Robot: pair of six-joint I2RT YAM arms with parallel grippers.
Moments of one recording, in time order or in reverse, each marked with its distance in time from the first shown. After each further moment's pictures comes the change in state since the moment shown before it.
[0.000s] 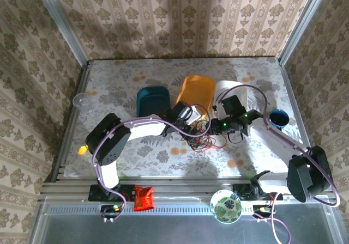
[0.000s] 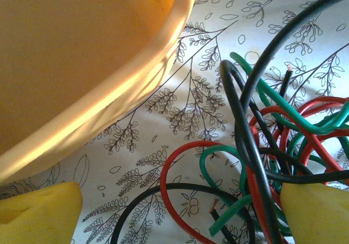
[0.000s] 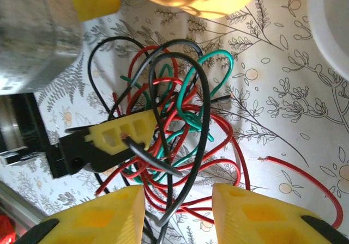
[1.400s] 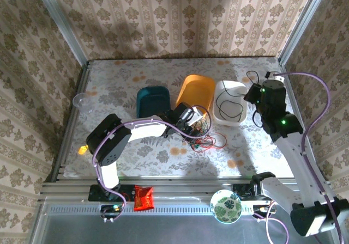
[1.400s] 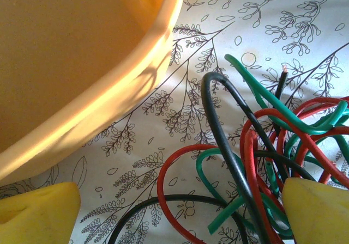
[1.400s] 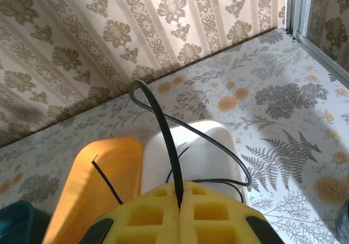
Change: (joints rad) left arm -0.022 0.000 0.000 0.003 -0.035 0.000; right arm -0.262 -0.320 0.179 0.145 0.569 0.136
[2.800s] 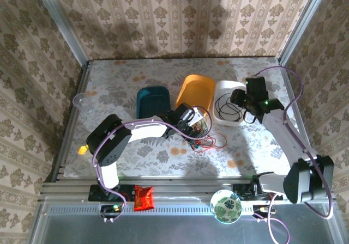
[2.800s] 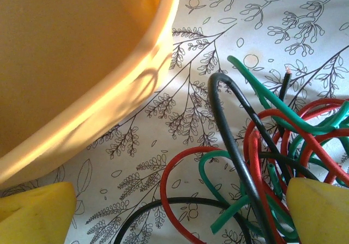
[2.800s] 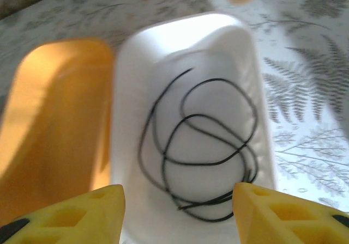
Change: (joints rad) left arm -0.011 0.000 -0.004 0.014 -0.031 0.016; right arm 0.010 0.256 -0.012 -0.087 -0.201 -0.012
